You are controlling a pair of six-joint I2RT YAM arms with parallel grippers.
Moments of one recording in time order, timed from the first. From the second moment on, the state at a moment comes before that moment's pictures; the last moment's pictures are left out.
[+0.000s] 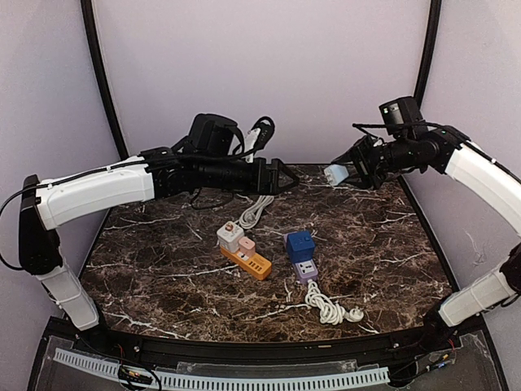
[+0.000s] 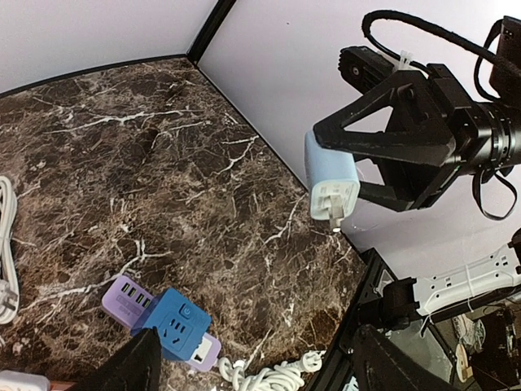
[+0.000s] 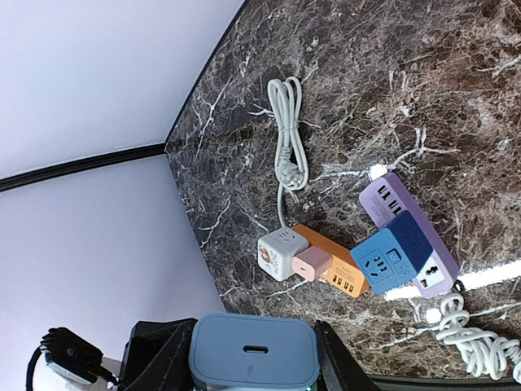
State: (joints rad) left arm -0.92 1.66 1.52 -0.30 0.22 -0.54; right arm 0.52 1.36 1.42 -0.77 -0.27 1.30
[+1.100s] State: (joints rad) left arm -0.94 1.95 1.83 -0.26 0.35 -0.56; right arm 0.57 1.35 1.41 -0.71 -0.26 1.36
